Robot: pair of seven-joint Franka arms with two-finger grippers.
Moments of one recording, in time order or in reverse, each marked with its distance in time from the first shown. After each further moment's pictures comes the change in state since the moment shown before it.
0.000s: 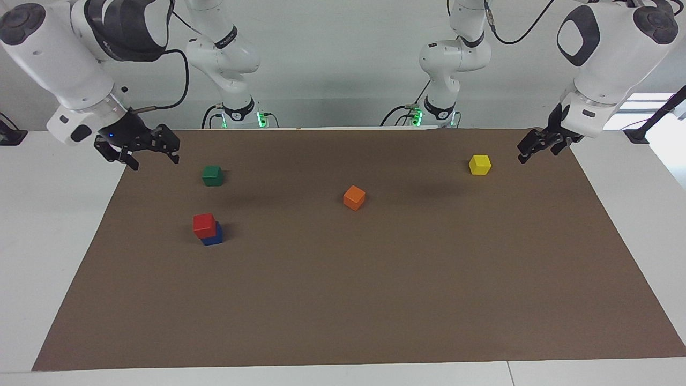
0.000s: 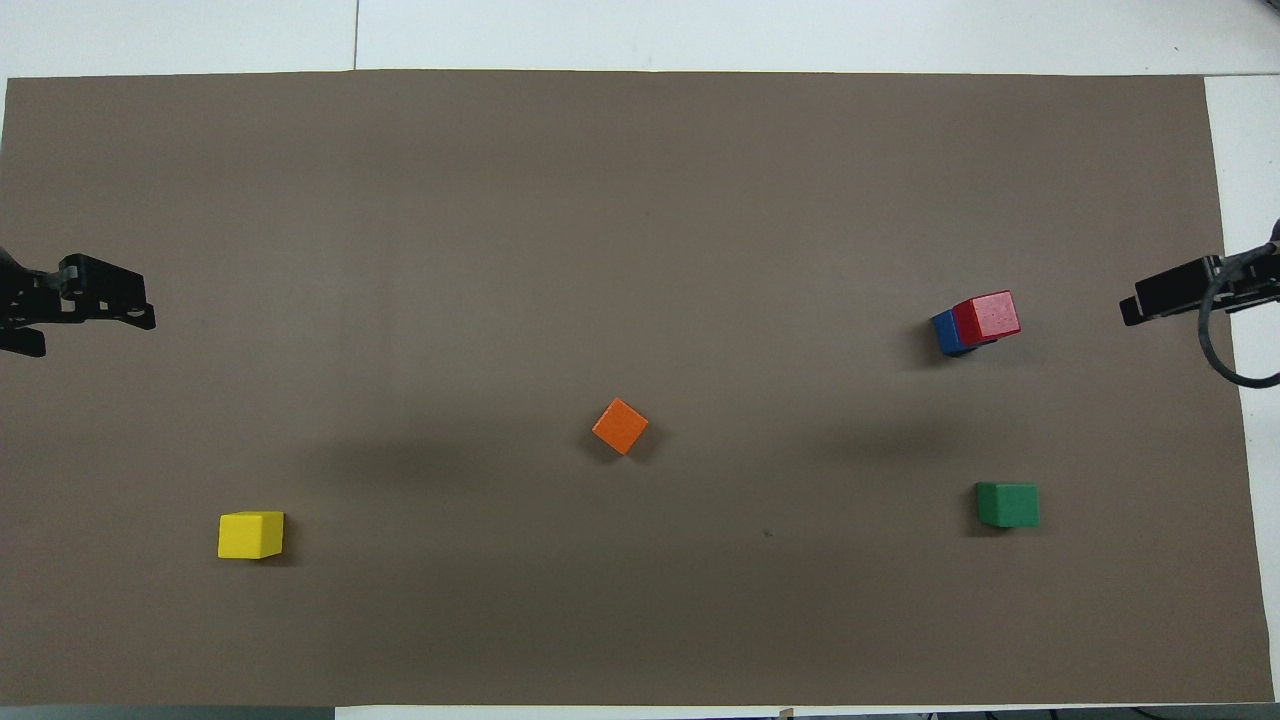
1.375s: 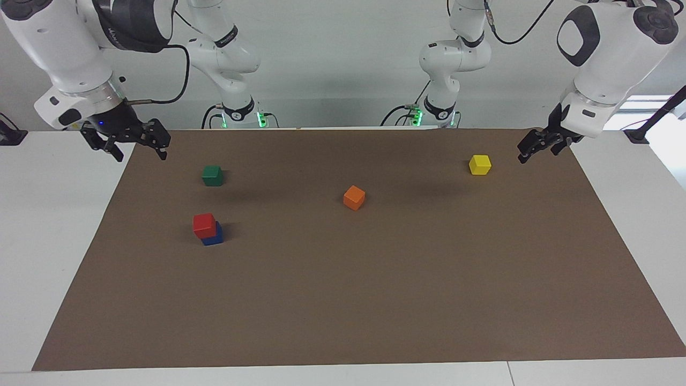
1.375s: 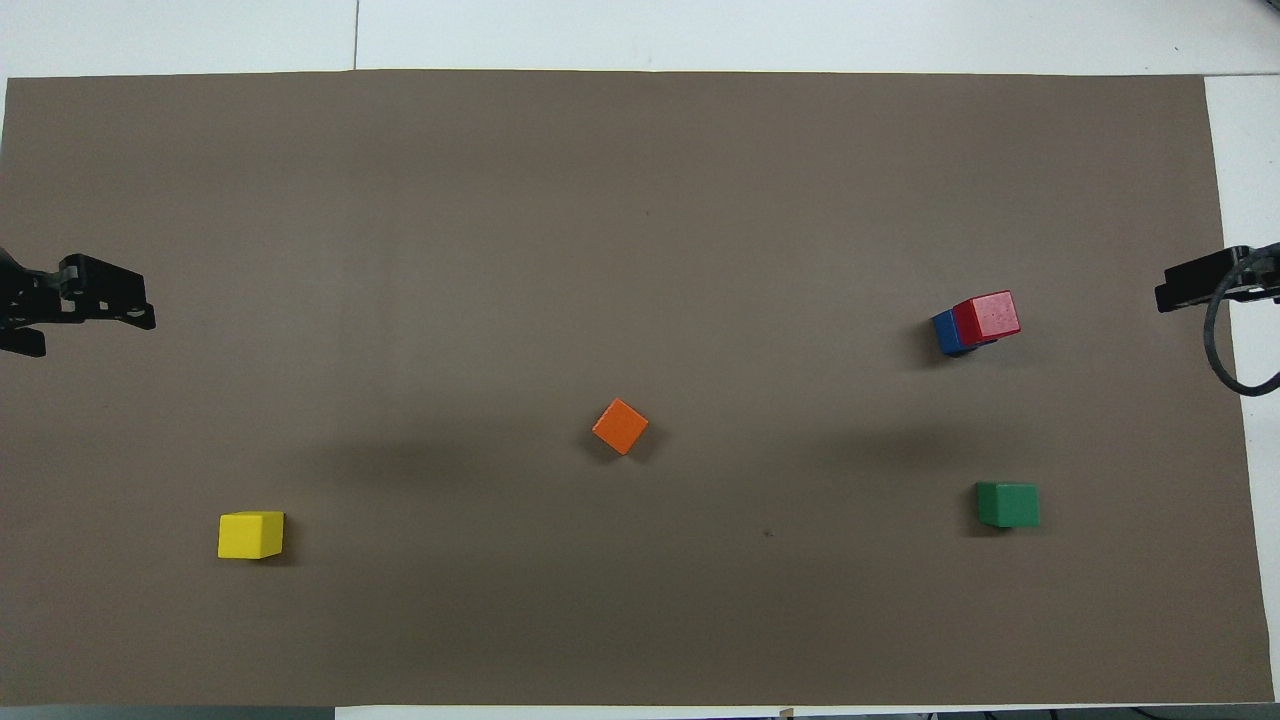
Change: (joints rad) left arm 0.000 0.000 0.000 0.000 0.000 0.000 0.000; right arm 0.005 -0.015 0.004 -0.012 -0.104 0.093 0.058
